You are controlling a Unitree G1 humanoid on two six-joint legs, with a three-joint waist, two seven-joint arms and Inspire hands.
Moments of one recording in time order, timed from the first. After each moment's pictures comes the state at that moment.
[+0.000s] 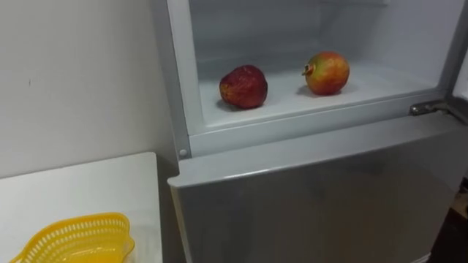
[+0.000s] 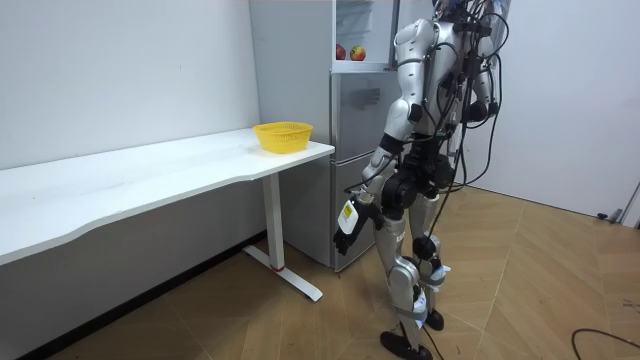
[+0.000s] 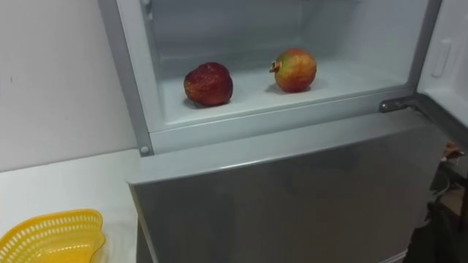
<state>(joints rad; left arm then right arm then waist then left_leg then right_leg) 0.32 0.22 0.01 1.05 0.27 -0.03 -0.03 0.37 -0.19 -0.11 -0.33 -0.13 -0.19 -0.40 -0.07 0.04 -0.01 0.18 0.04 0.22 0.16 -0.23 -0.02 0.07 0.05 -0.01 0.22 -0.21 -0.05</state>
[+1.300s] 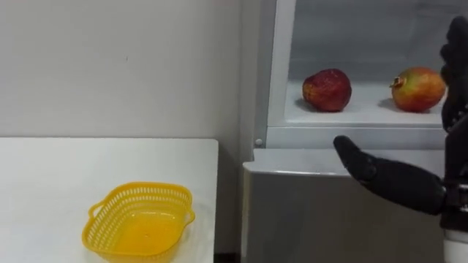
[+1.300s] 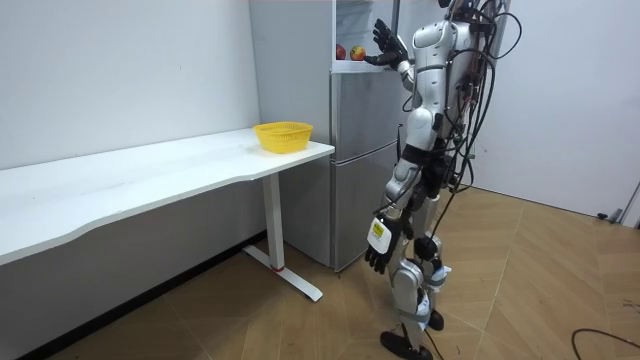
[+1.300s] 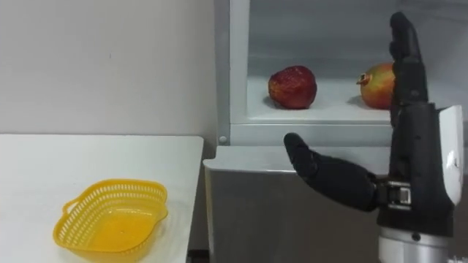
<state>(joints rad) 0.24 0.24 -0.05 1.16 0.30 -0.03 -0.13 -0.13 -0.34 -0.03 -0.36 -0.19 -0.27 -0.43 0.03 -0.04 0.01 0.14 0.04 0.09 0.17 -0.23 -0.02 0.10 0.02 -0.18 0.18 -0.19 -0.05</state>
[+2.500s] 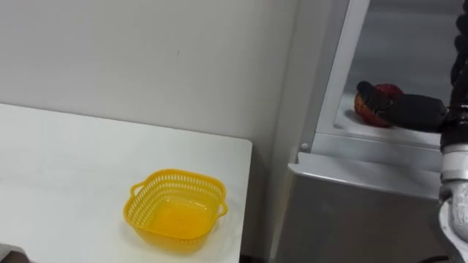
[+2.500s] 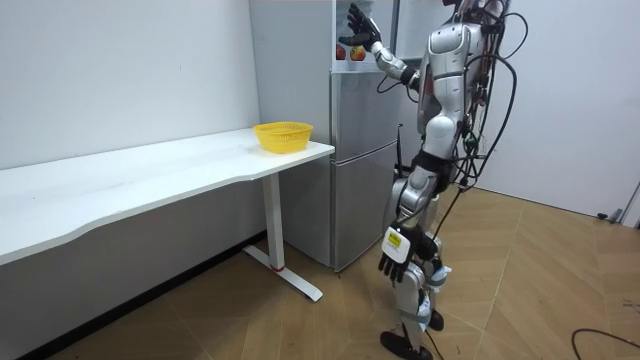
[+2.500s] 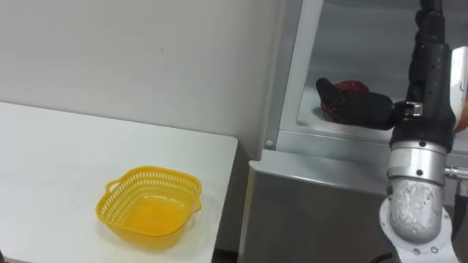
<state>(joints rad) 0.25 0.24 0.02 1.10 0.37 0.04 -0.17 -0.50 -0.43 -0.07 0.09 0.00 -0.17 -0.43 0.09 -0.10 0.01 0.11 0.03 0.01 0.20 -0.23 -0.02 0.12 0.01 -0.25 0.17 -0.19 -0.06</state>
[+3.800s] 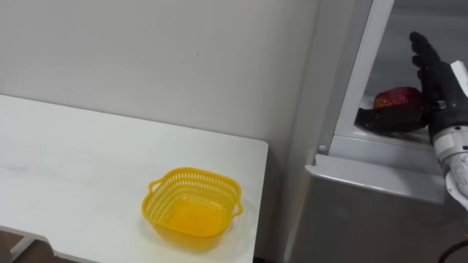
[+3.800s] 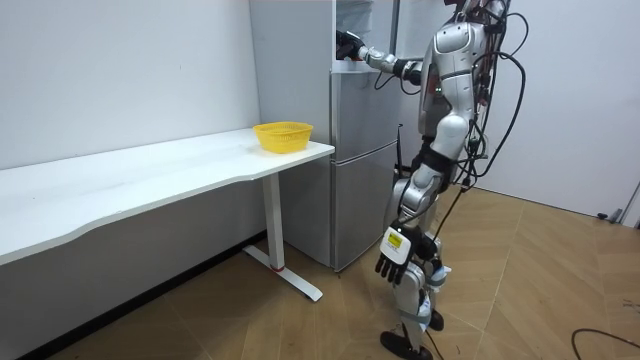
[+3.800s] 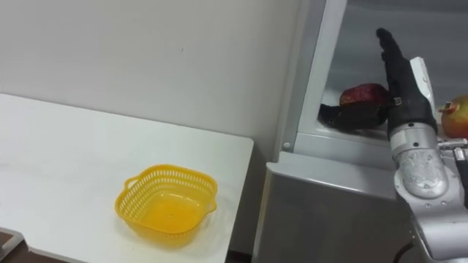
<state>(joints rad) 0.30 0.26 0.05 0.93 0.39 0.12 -0.19 -0.69 -0.60 0.01 0.45 0.08 -0.01 -0.16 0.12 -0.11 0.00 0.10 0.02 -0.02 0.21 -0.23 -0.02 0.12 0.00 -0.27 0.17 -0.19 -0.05</state>
